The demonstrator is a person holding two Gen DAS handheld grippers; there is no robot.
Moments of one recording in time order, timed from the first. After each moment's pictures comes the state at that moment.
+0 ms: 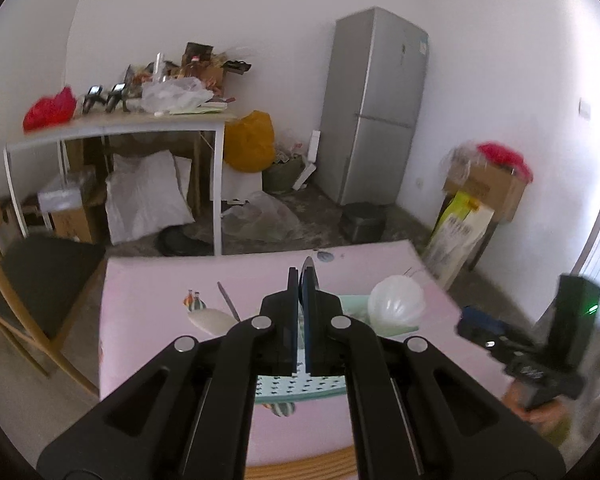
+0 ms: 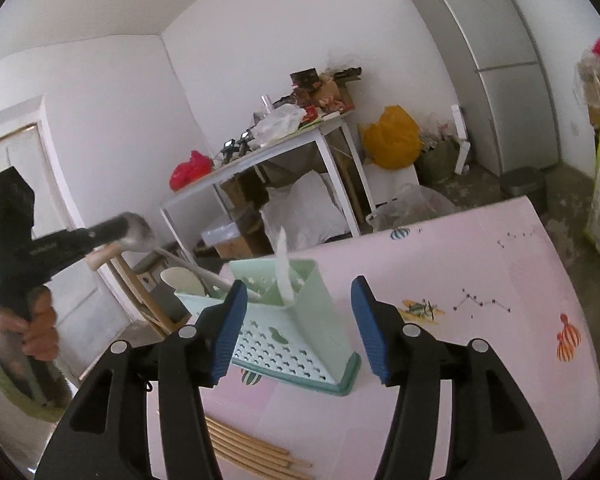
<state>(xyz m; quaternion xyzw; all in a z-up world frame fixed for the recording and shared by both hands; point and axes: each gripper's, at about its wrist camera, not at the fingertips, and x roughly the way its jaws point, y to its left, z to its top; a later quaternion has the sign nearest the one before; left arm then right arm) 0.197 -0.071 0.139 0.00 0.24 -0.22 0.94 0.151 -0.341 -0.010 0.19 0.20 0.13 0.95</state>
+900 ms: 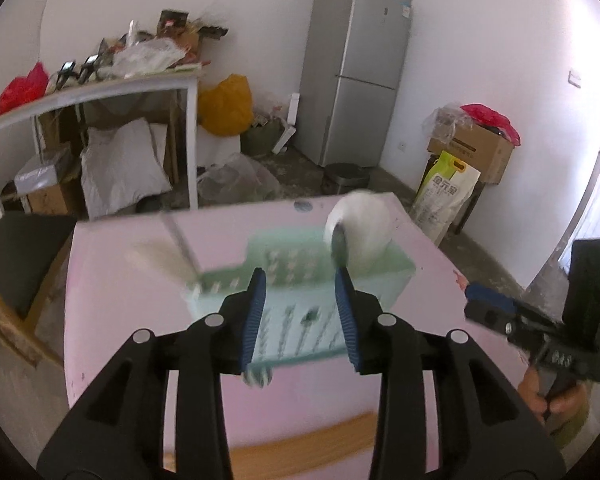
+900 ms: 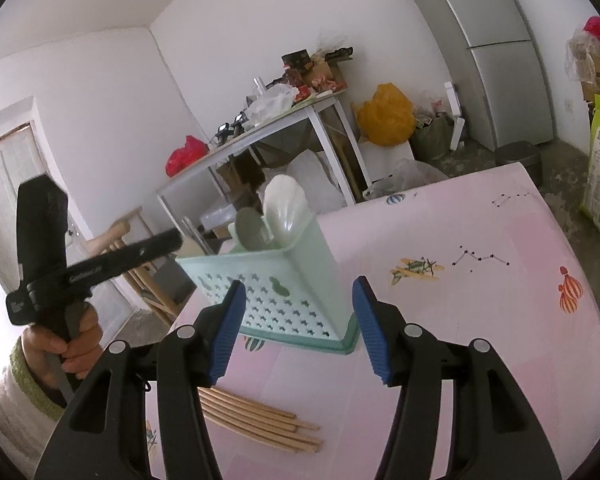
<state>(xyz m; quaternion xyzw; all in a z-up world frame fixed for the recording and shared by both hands) 0.192 -0.088 0.075 0.00 0.30 -0.26 0.92 0.131 -0.328 -0.031 0.20 0.24 0.13 0.94</state>
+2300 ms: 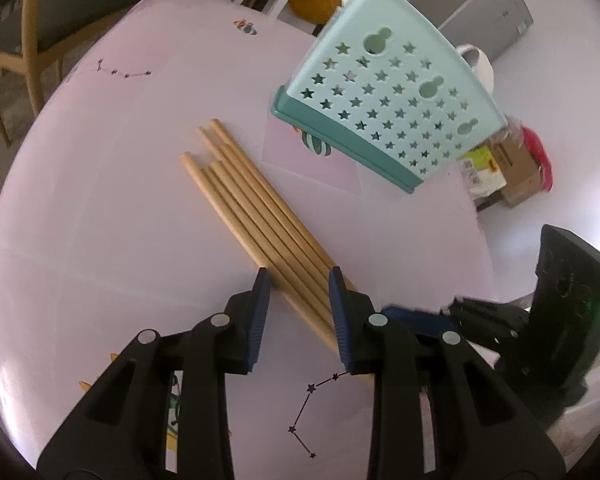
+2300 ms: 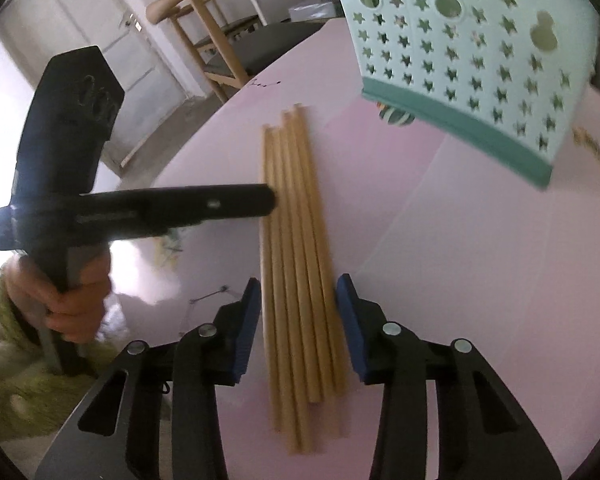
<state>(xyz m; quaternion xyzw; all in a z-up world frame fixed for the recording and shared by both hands) 0.133 -0.020 -0.062 -0.19 0.50 -0.19 0.83 0.125 -0.181 -0.115 0.03 0.51 0.31 0.80</state>
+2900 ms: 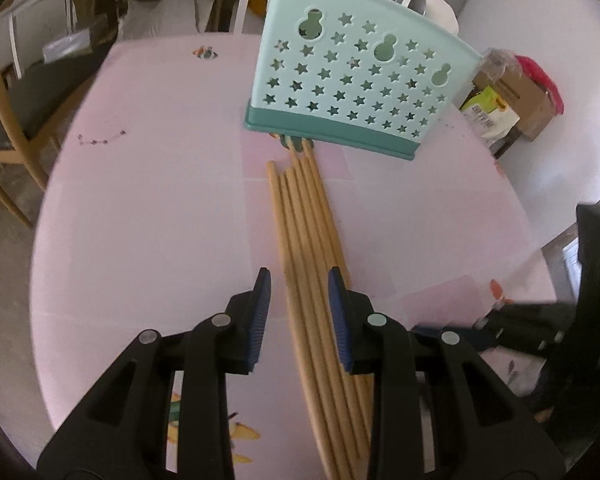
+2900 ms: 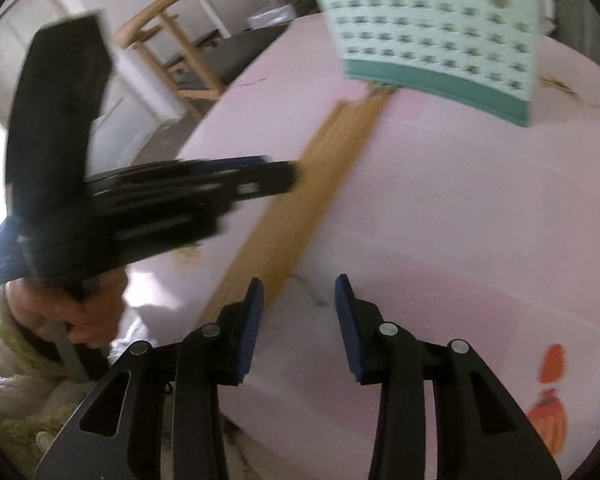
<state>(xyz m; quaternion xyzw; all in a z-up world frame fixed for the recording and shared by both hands) 0.126 -0.039 -0.044 -0.03 0.48 -0.19 0.85 0.105 -0.188 -0.113 0.08 0.52 0.22 0.82</state>
